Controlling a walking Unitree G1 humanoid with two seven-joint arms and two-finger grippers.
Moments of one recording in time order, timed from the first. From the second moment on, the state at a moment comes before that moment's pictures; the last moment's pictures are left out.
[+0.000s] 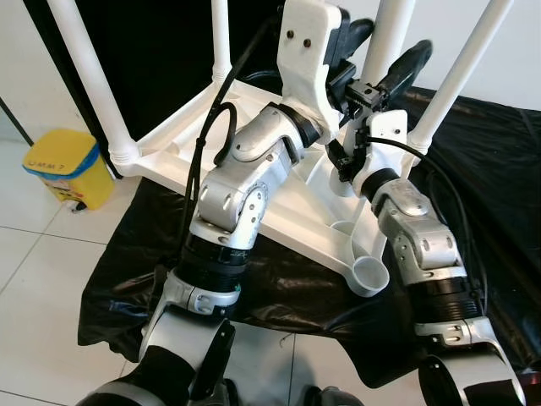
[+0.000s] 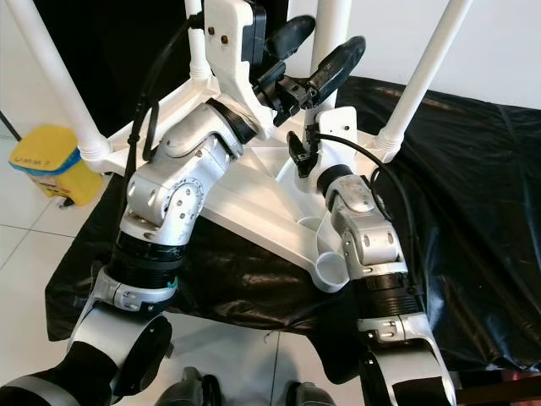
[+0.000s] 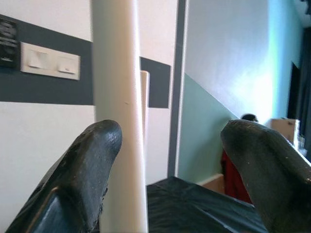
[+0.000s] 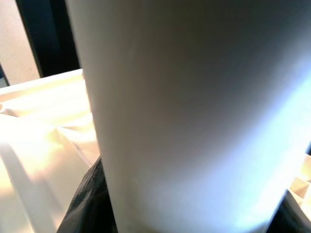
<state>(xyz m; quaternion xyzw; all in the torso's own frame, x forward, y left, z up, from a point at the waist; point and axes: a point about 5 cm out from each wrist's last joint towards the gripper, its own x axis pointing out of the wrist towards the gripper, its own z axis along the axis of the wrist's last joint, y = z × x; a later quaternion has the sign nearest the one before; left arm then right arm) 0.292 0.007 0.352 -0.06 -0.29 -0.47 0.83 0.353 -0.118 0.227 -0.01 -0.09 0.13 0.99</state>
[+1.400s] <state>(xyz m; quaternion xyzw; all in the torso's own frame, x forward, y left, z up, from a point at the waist) 0.293 0.054 0.332 -0.08 -0.27 -0.38 0.88 0.369 -0.111 0.224 -0.01 -0.08 0.13 0.99</state>
